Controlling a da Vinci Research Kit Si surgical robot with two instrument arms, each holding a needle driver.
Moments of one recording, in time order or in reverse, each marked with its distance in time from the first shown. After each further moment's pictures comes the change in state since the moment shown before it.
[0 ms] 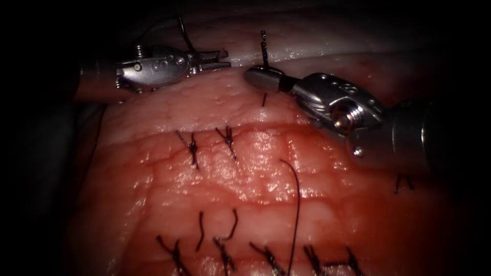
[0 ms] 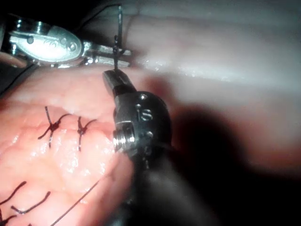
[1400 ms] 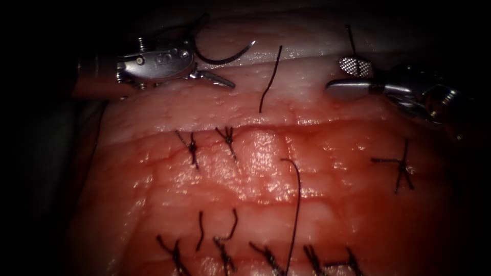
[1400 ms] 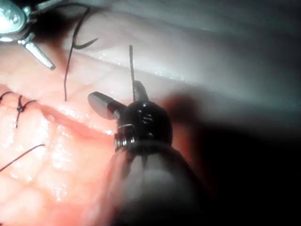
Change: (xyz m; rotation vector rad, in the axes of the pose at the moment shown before) right arm 0.003 0.008 -0.010 -0.081 -0.311 0.157; left arm 0.004 0.000 -0.002 0.118 0.025 -0.019
